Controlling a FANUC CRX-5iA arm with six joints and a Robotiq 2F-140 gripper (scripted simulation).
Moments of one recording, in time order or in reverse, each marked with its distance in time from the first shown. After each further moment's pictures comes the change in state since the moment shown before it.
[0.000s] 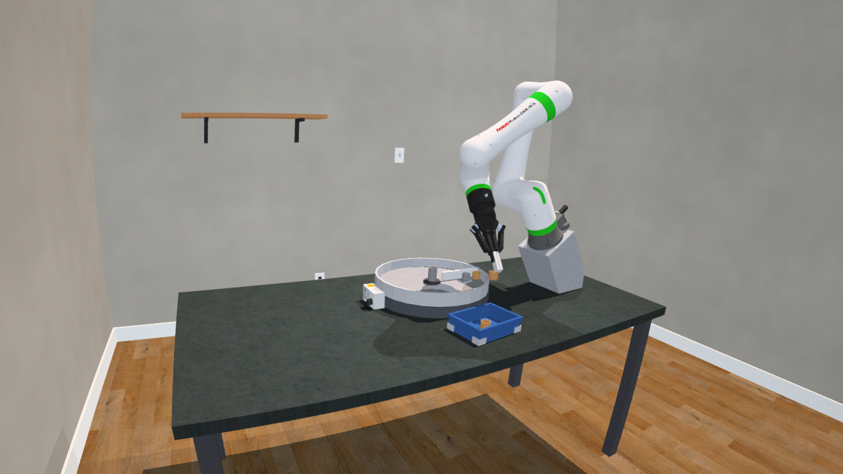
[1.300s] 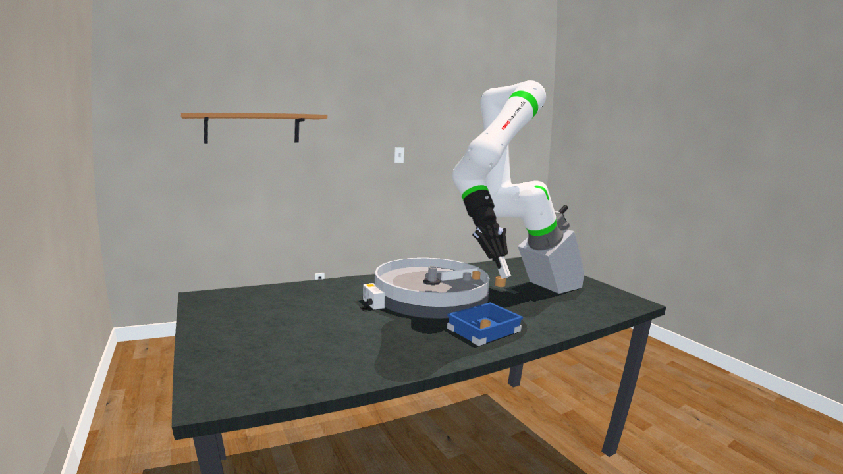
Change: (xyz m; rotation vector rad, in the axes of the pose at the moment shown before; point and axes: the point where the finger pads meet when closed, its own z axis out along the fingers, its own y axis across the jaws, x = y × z) arm 0.045 0.007 0.041 0.136 -0.026 -0.167
